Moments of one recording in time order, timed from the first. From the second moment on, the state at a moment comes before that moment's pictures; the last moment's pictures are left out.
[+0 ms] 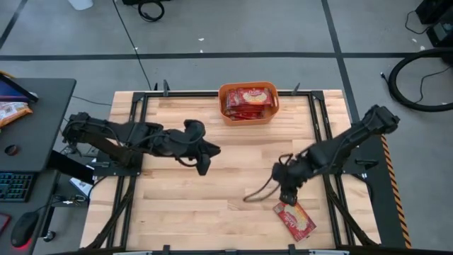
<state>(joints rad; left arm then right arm) -0.27 1.40 1.50 -0.60 -0.38 -0.75 0.48 1.36 1.10 -0.94 -0.15 0.97</state>
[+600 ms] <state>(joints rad) -0.39 1.40 1.50 -0.60 -0.38 -0.78 0.74 1.72 1.09 -0.77 -0.35 1.35</state>
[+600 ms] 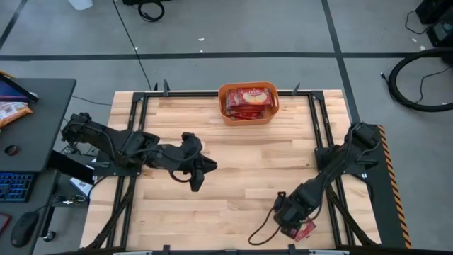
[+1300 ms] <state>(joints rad) -0.39 1.40 1.50 -0.49 -0.38 -0.80 0.67 1.79 1.08 -0.78 -0.10 1.25</state>
